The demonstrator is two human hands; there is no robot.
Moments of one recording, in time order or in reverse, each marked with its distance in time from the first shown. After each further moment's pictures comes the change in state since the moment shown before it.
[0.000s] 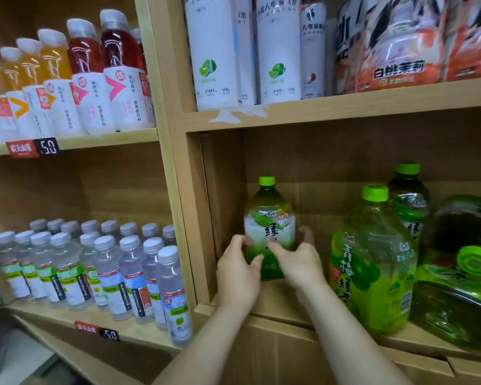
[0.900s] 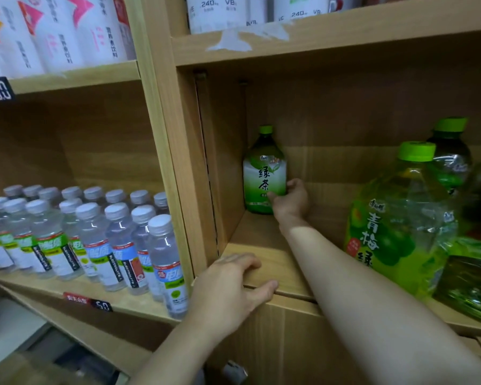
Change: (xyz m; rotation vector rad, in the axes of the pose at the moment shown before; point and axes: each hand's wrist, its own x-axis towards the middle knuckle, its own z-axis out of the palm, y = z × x) left_hand -0.032 -0.033 -0.037 0.416 -0.343 0.290; right_hand 0.115 0.016 0.072 0.223 0.182 0.033
